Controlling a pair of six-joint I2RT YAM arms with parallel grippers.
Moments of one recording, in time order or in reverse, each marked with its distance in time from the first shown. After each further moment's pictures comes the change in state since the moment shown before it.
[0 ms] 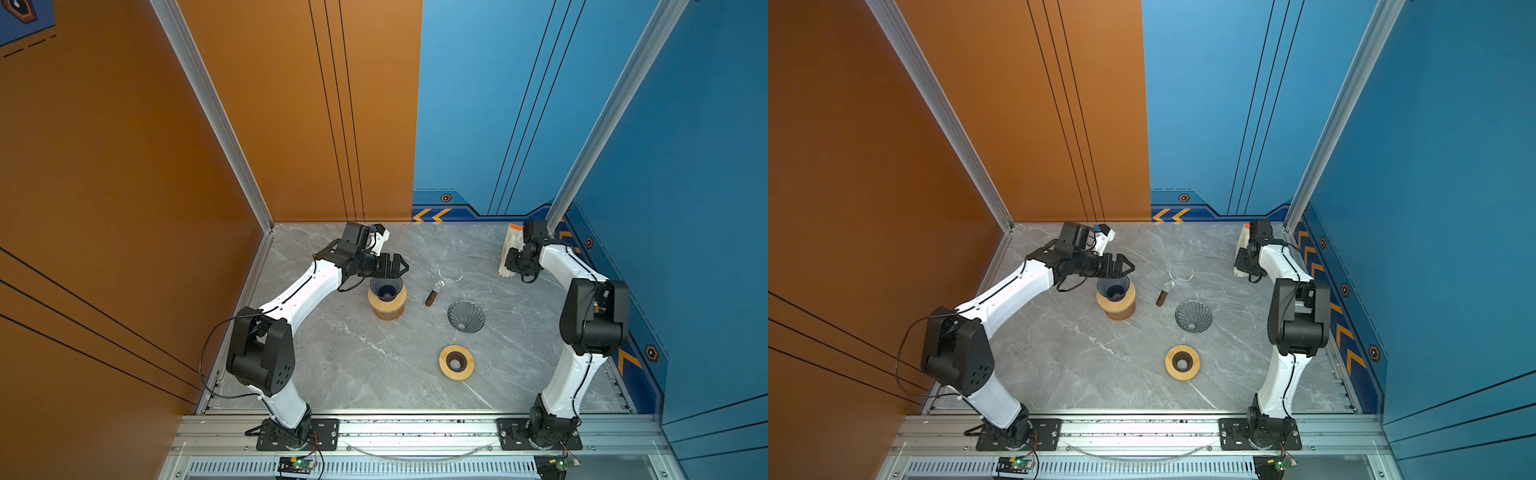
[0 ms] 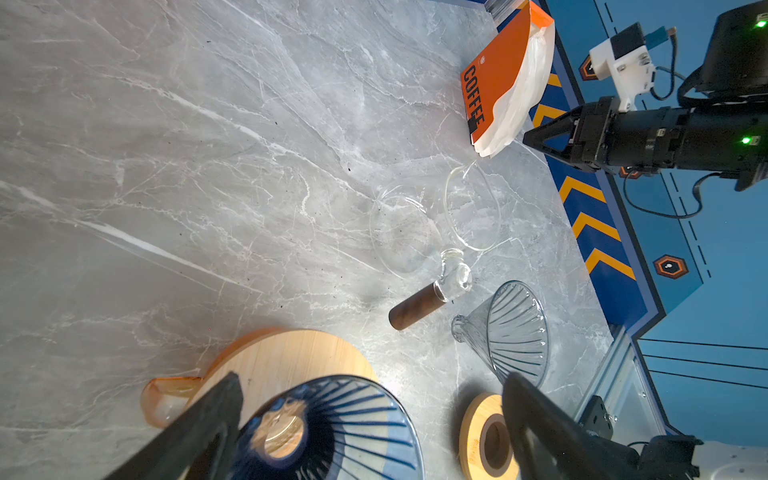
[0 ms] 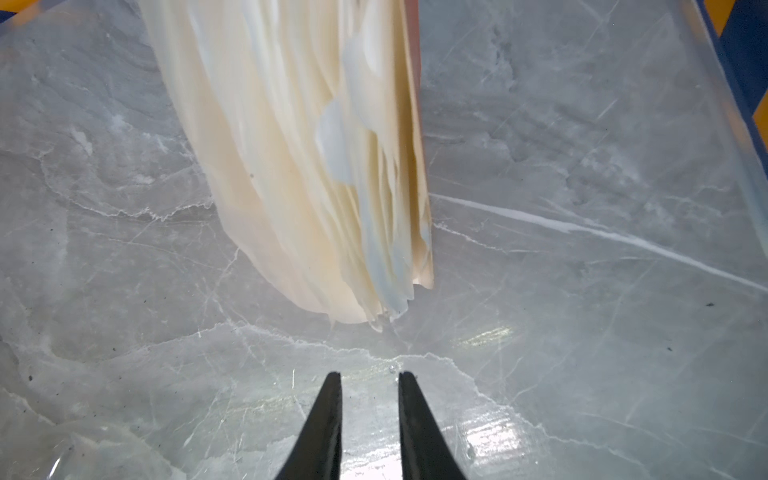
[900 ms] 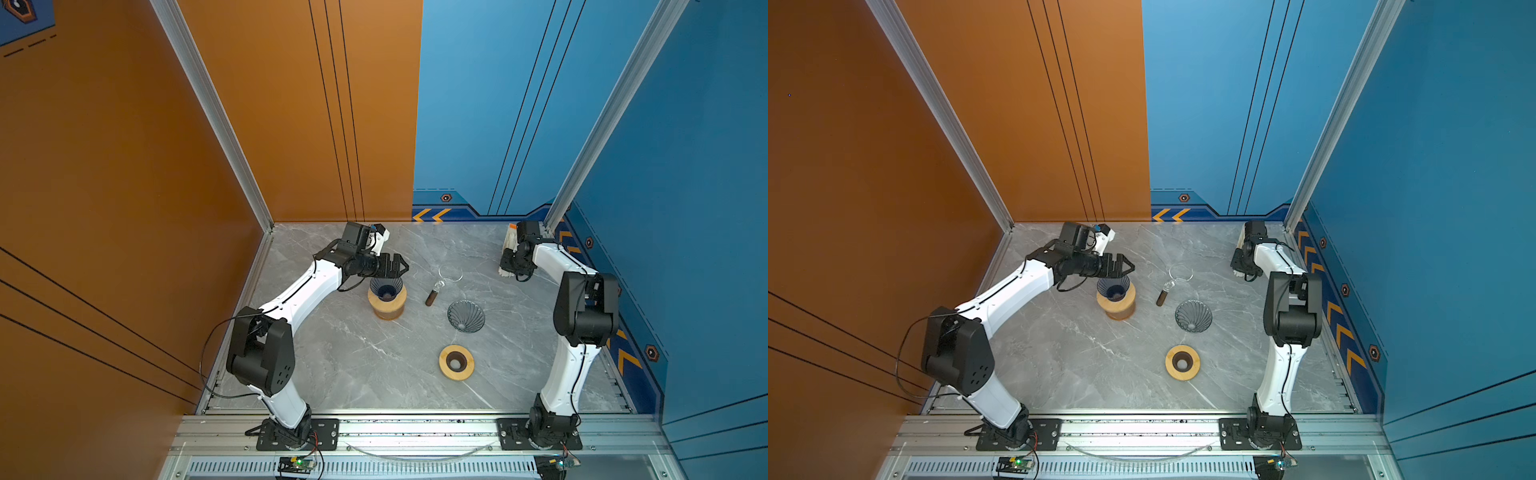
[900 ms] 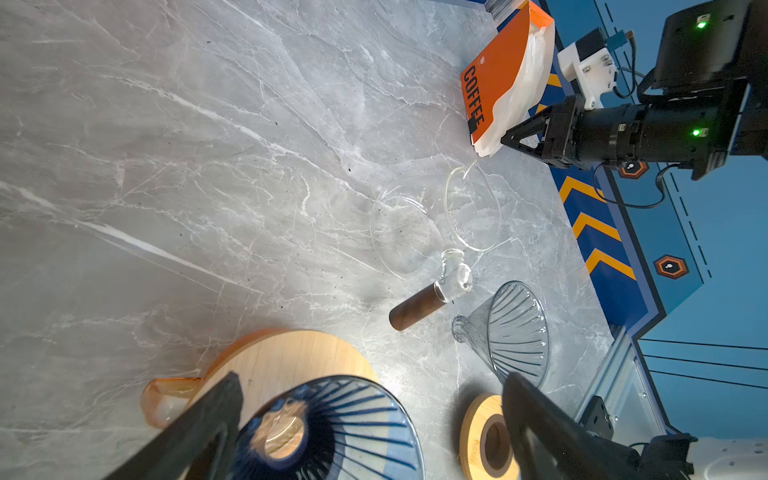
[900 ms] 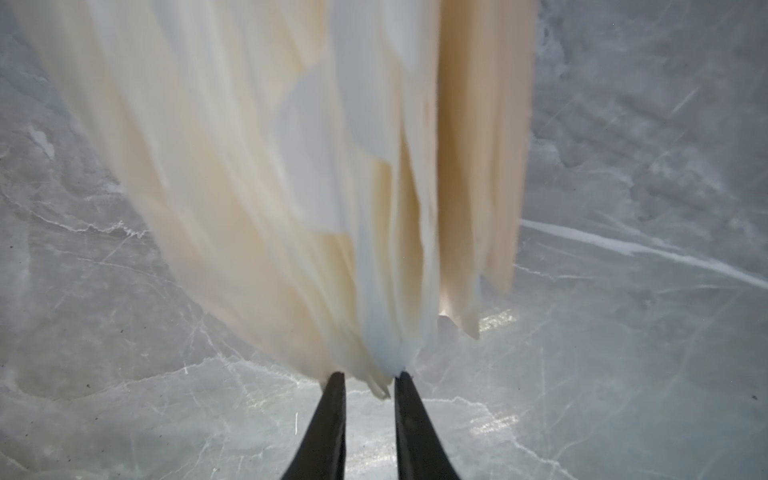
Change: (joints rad) left arm 0.000 0.001 0.000 0.000 0.000 0.000; right arm 0.021 0.106 0.059 0.011 -0.003 0.019
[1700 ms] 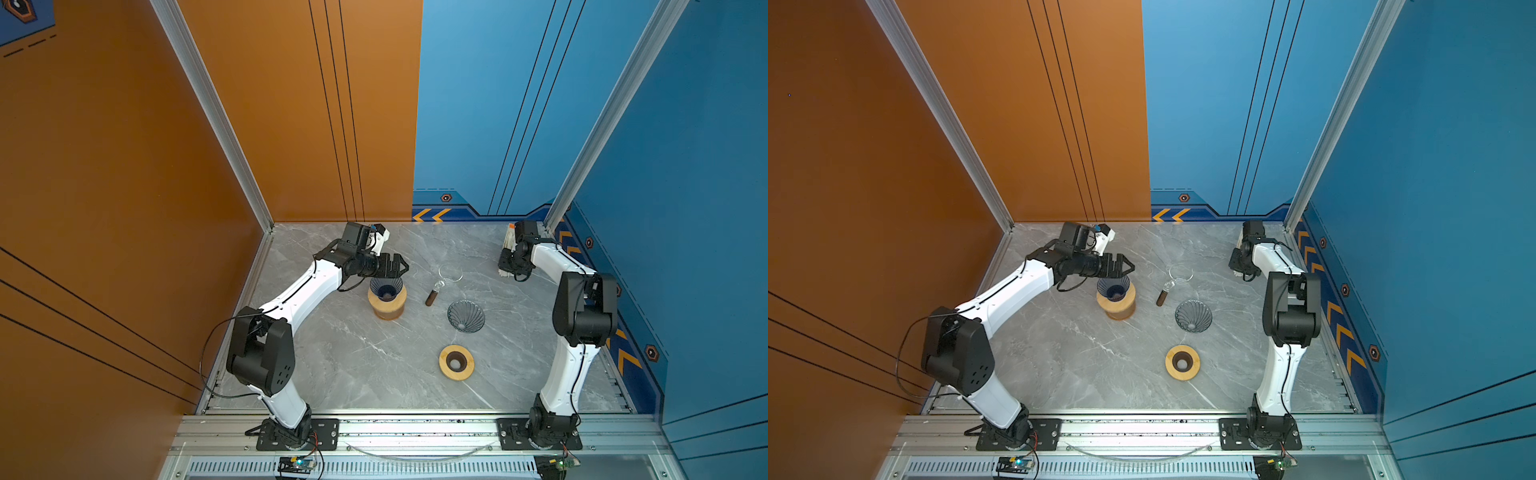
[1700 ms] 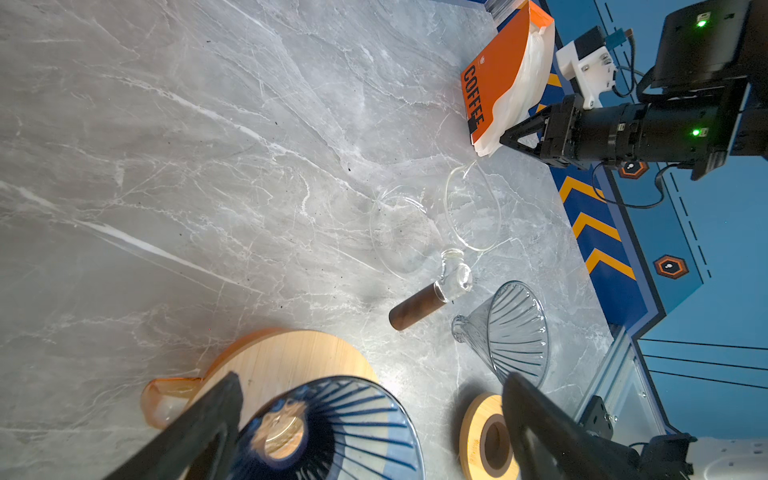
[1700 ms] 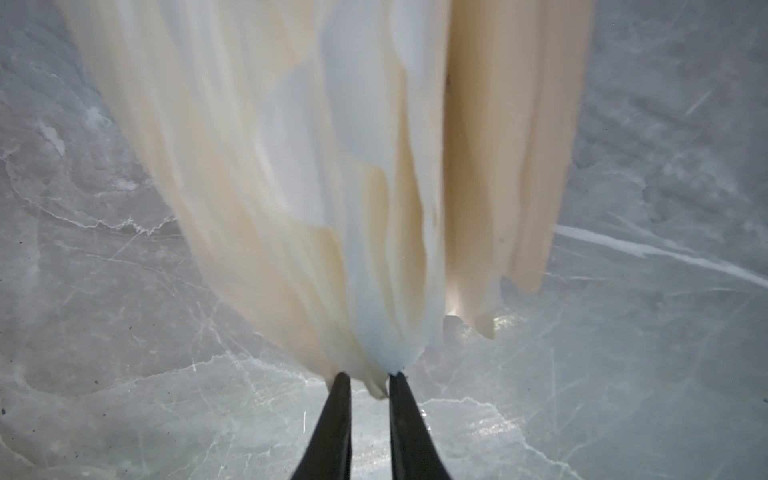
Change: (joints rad) left arm 0.000 0.000 0.000 0.000 0.000 0.000; right arm 0.002 0.008 0.014 -0.002 0.001 0.000
